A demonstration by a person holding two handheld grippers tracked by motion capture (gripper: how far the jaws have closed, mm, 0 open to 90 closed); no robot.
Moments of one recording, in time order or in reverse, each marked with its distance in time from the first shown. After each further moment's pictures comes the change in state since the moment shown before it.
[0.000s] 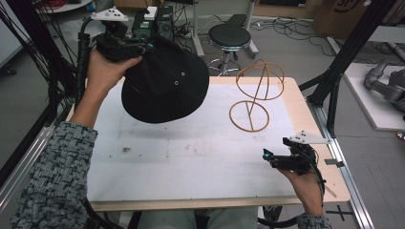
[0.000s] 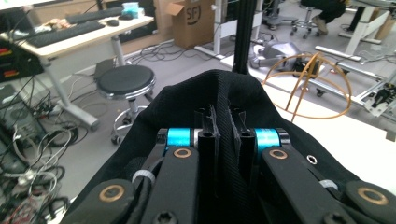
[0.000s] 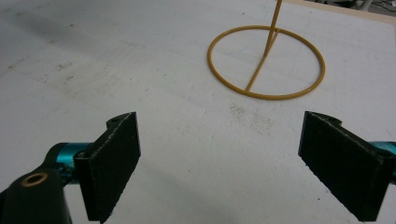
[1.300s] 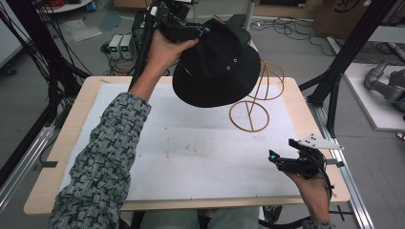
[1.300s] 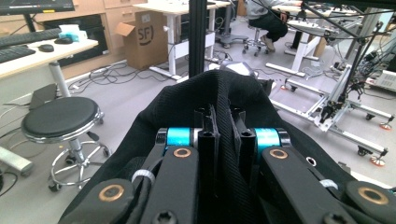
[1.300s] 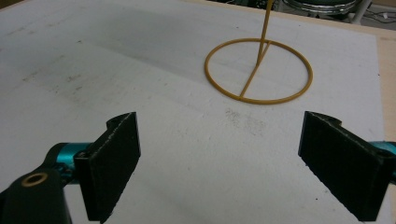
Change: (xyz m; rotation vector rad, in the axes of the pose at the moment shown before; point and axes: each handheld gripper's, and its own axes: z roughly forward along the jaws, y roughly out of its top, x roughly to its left) left arm -0.045 0.056 0.122 -0.059 -0.199 -0.002; right arm -0.003 -0.005 -0.020 -0.059 -0.001 0.023
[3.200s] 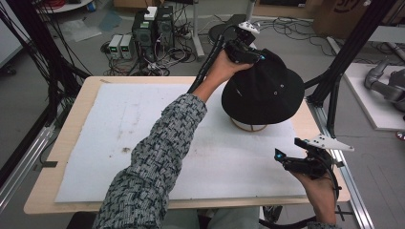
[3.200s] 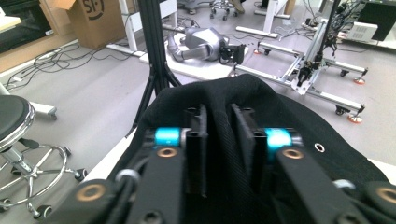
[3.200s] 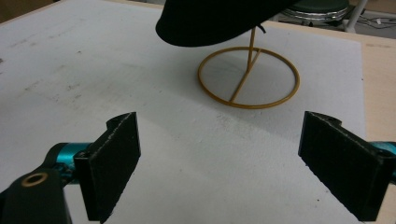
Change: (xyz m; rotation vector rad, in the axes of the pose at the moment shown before) left arm -0.055 -0.030 0.154 0.147 -0.132 0.093; right arm -0.009 0.002 -0.012 -0.030 0.000 0.019
